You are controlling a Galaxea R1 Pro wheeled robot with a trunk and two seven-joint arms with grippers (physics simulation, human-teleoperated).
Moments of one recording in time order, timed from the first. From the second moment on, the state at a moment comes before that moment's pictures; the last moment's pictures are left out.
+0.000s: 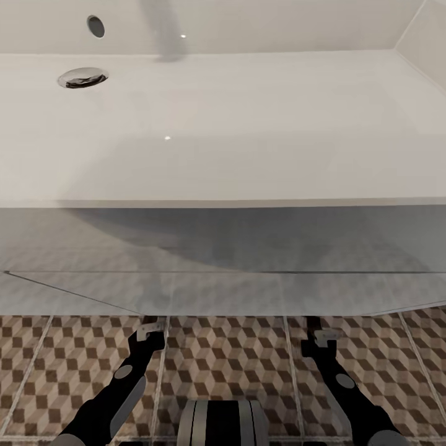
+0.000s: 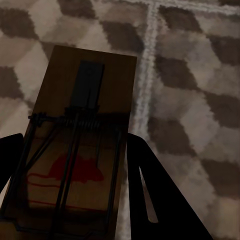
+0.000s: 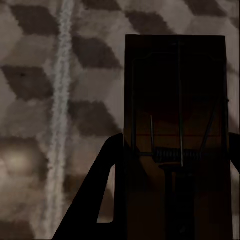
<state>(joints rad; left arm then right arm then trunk) -0.45 0.09 -0.32 -0.80 0.39 -0.10 0.22 -0.49 -0.11 0.04 -0.58 -0.07 -0.26 0.00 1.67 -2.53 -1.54</state>
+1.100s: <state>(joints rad) -0.45 0.09 -0.32 -0.80 0.39 -0.10 0.22 -0.49 -0.11 0.02 -0.57 -0.06 -0.26 0.00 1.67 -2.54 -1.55</state>
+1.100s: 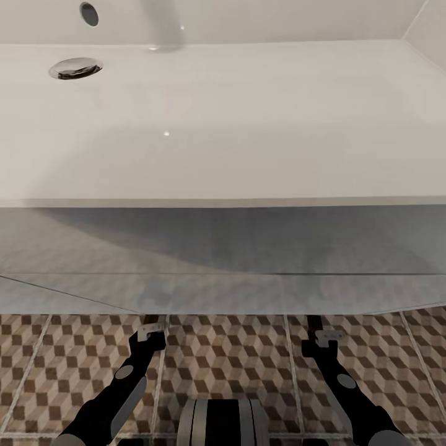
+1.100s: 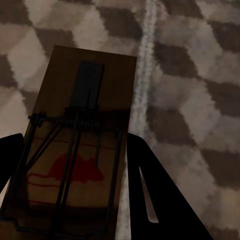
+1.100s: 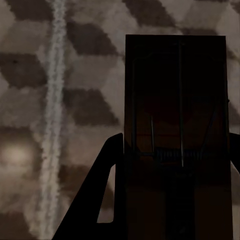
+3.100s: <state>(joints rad) -0.45 0.08 -0.32 -0.80 0.39 -0.10 0.22 -0.49 -0.11 0.02 -0.57 -0.06 -0.26 0.00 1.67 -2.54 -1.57</state>
